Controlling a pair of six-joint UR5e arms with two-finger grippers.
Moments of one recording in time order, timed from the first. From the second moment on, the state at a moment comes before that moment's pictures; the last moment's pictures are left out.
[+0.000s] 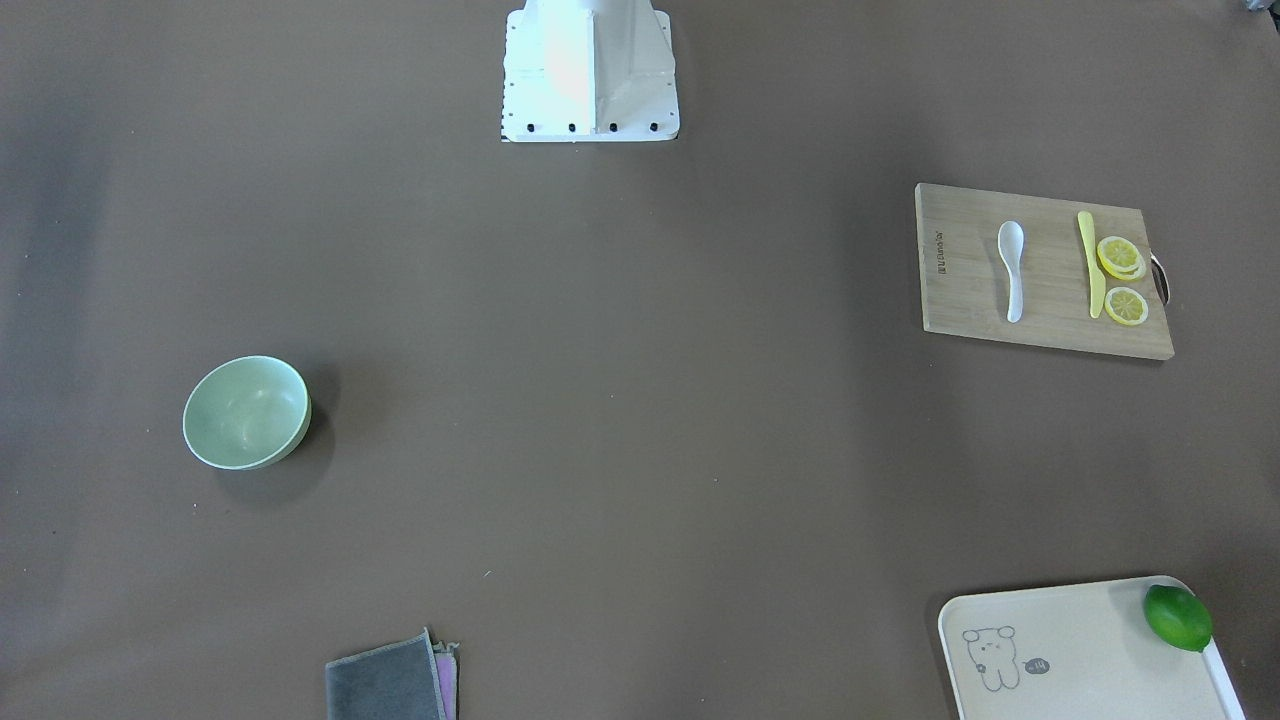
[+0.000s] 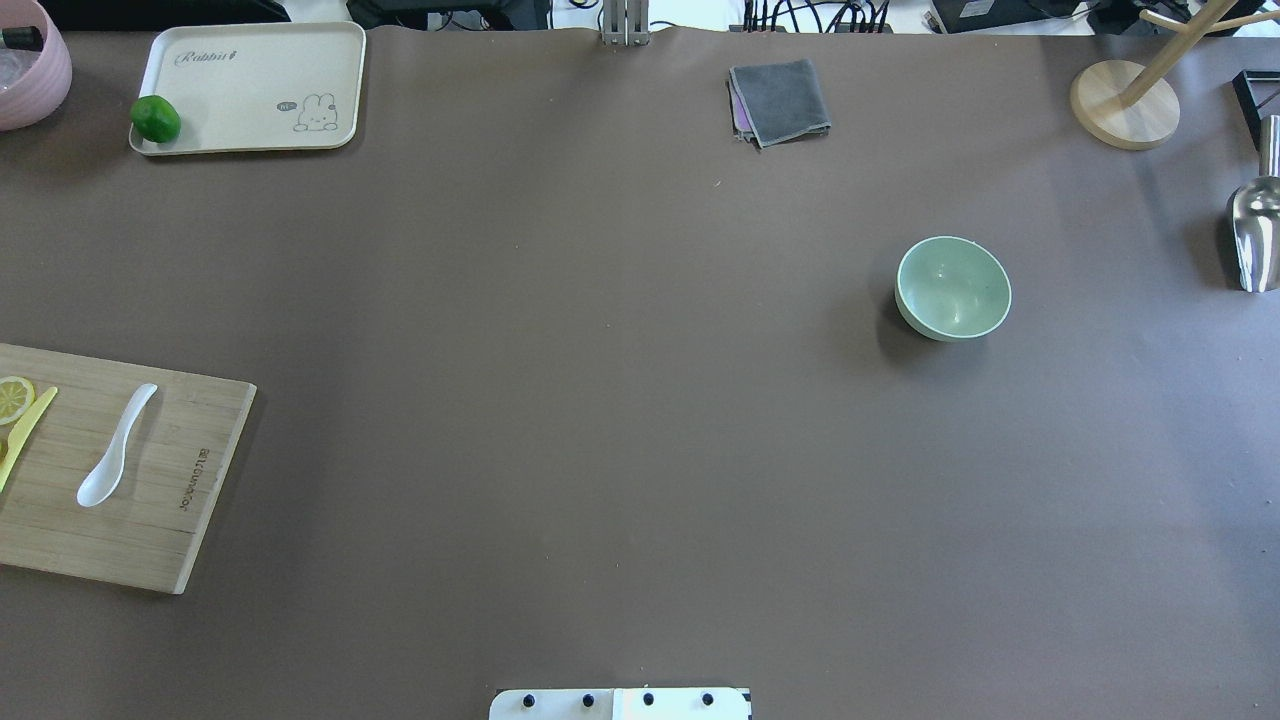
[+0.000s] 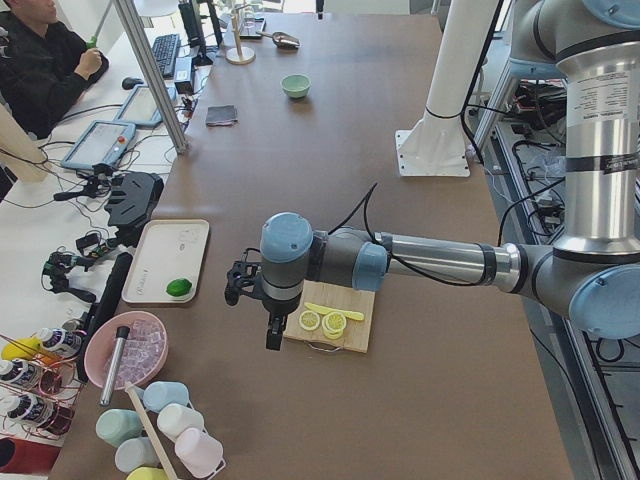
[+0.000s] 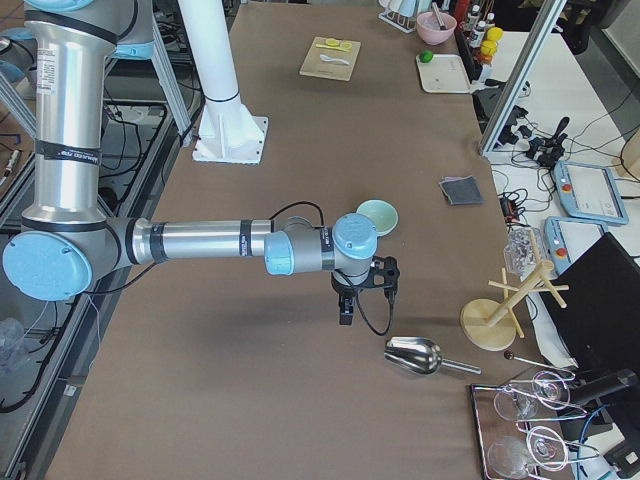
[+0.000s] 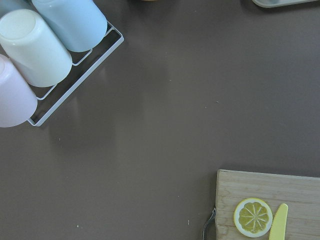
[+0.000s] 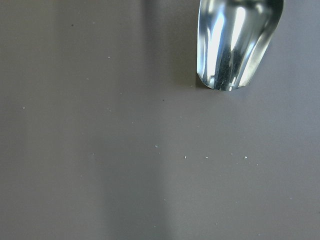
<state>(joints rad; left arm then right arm) -1.60 -1.48 -1.76 -1.65 -2.30 -0.01 1.47 -1.69 1.74 -1.50 2.40 0.18</state>
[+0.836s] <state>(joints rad) -1.60 -1.48 -1.76 -1.66 -2.29 -0.02 1.47 -1.68 1.73 -1.50 2.40 0.18</state>
